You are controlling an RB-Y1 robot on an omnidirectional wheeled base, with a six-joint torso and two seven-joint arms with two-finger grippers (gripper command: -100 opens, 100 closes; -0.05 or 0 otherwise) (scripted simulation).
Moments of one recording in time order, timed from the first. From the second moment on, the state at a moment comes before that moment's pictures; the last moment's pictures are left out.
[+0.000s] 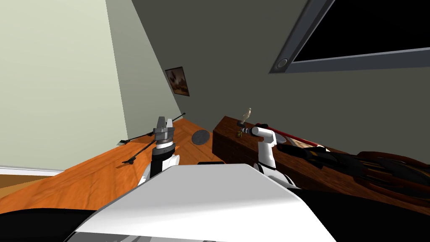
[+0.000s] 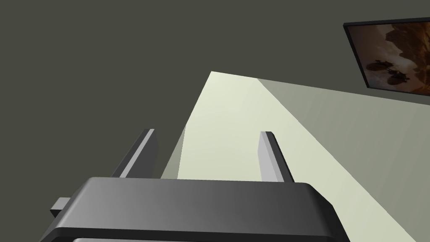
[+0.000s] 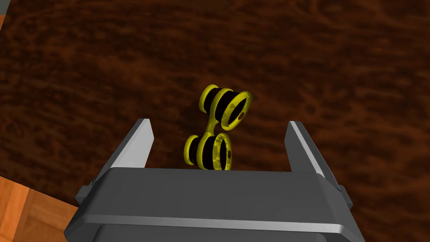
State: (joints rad) left arm 0.52 -0.04 0.07 -2.28 -0.12 -0.61 -0.04; right arm -0.22 -0.38 -0.44 -1.79 -0.39 1.39 -1.65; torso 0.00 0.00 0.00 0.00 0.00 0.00
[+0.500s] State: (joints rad) left arm 0.52 -0.04 0.07 -2.28 -0.12 -0.61 -0.04; right arm -0.26 -0.39 -0.46 -1.74 -0.42 1.51 -1.75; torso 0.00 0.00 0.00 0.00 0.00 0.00
